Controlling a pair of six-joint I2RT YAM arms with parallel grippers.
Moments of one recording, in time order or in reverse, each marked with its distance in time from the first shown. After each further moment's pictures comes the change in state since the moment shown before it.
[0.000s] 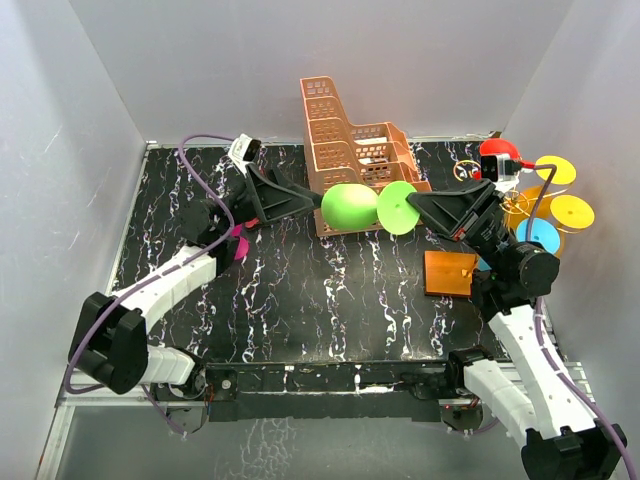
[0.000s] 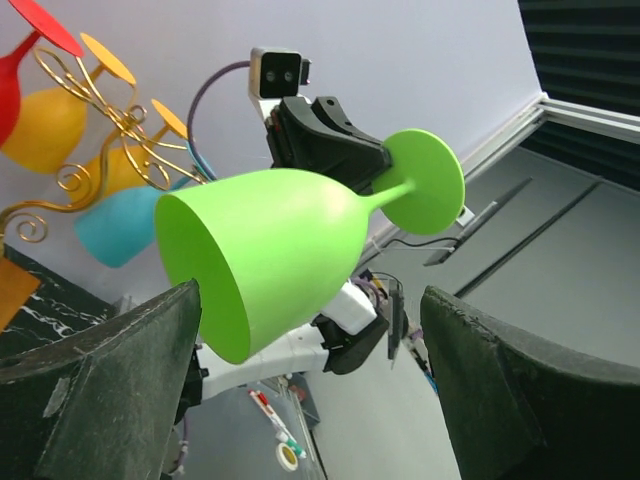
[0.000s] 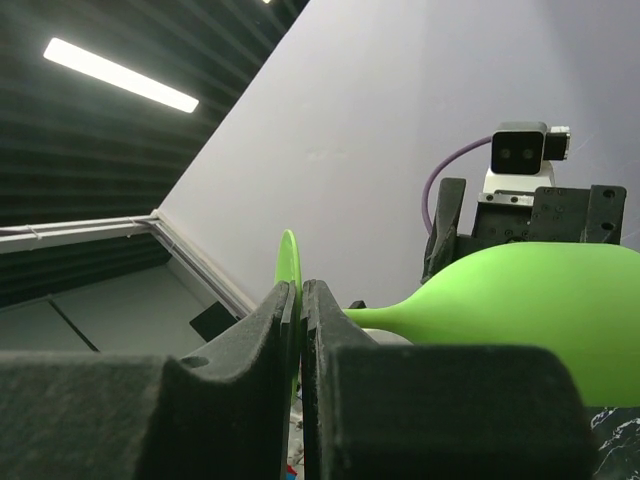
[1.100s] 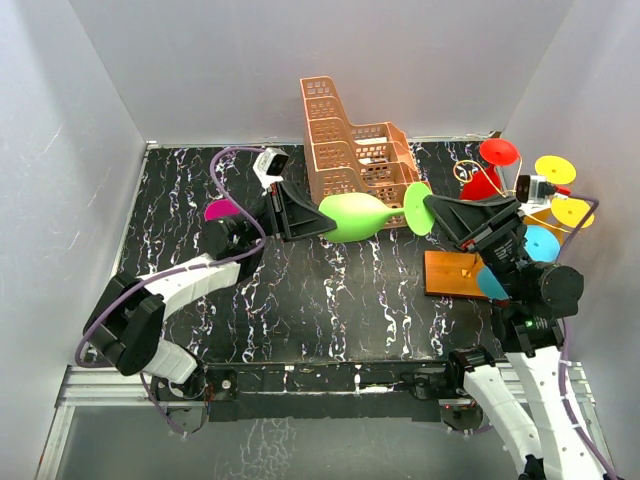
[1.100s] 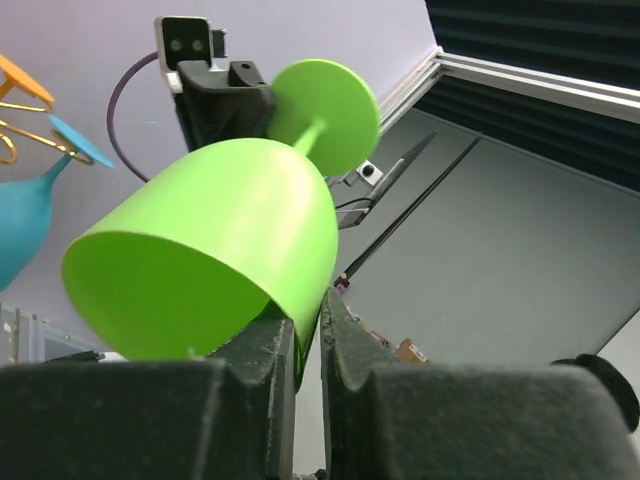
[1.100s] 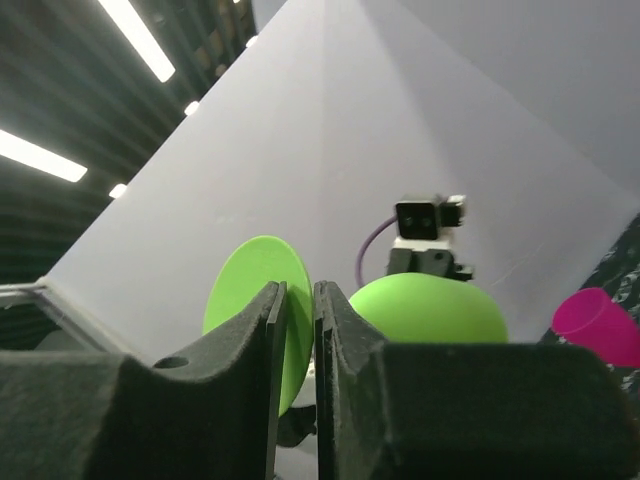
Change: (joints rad) left arm -0.174 0.128 -0.022 0.343 -0.049 -0.188; right arm 0.000 -0.208 0.050 -0.467 0.159 -0.271
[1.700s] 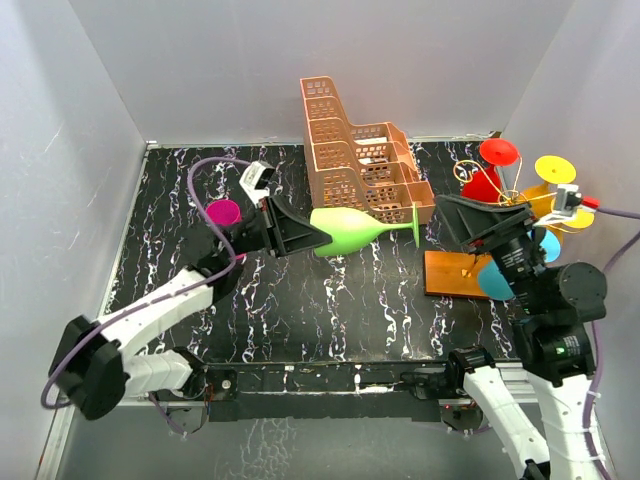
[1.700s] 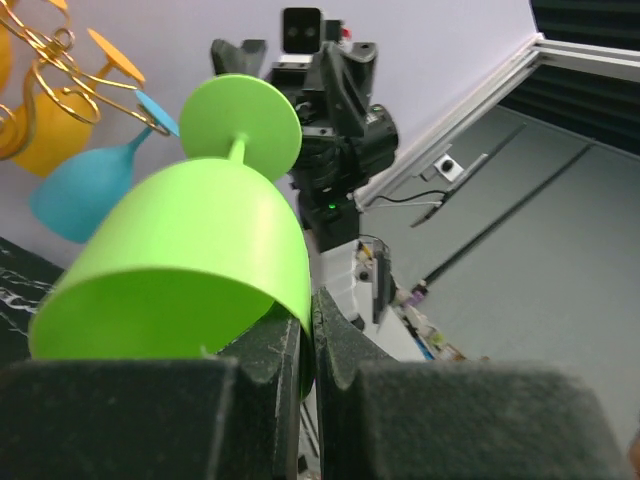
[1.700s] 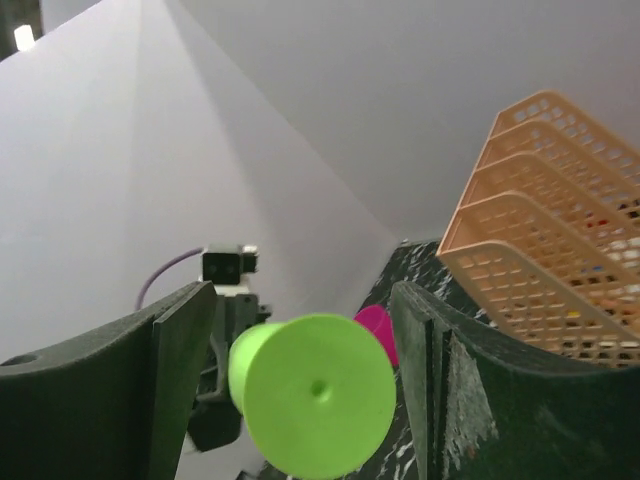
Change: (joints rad) left arm -0.013 -0.232 -0.090 -0.354 -0.015 0.253; right arm 0.000 -0.072 0.165 -0.530 0.201 -0.484
